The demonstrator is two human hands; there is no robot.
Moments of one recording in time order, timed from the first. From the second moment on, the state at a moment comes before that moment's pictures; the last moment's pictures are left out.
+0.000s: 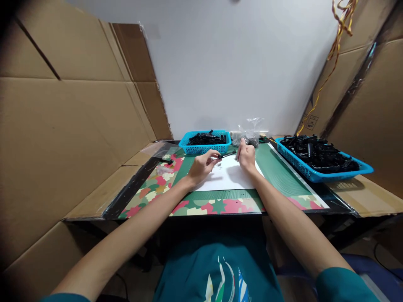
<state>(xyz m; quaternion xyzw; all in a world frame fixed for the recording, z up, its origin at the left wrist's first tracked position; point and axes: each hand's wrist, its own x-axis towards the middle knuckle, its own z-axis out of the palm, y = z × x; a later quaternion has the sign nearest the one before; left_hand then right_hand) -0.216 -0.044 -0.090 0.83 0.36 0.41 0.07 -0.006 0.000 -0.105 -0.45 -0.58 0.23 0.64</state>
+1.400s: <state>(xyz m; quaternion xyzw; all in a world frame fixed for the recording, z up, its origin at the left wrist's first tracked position) -0.213 -0.047 -0.085 0.80 0.45 0.38 0.04 -0.015 -0.009 -0.101 -0.39 -0.61 0.34 0.60</state>
